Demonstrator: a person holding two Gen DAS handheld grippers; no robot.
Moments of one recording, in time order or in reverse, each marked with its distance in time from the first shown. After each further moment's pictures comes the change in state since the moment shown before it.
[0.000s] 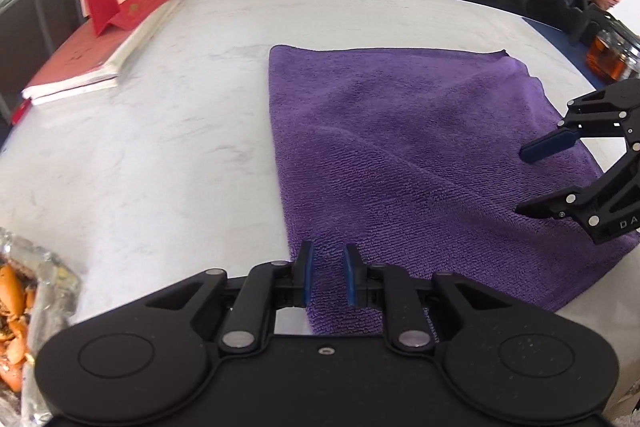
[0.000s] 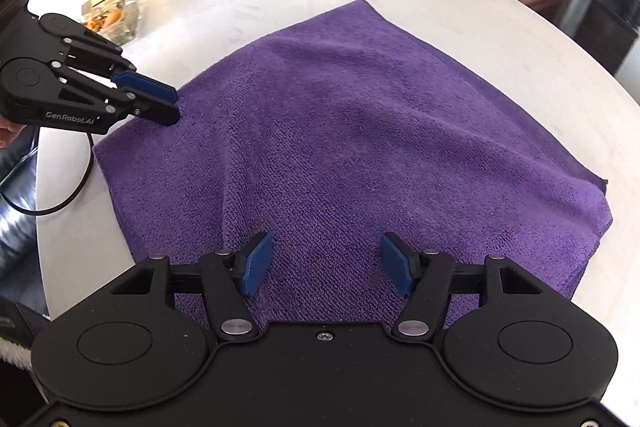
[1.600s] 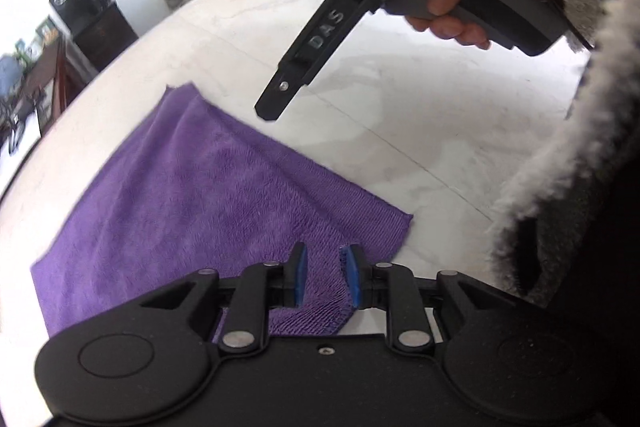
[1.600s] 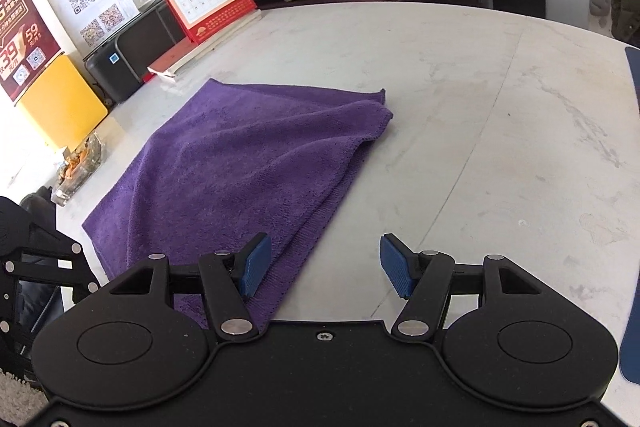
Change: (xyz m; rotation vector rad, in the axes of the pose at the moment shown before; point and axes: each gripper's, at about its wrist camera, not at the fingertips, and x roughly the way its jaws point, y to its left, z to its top) left arm -0.017 -0.260 0.012 0.681 0.087 -0.206; right arm -0.045 -0.127 -0.065 0.414 -0.225 0.094
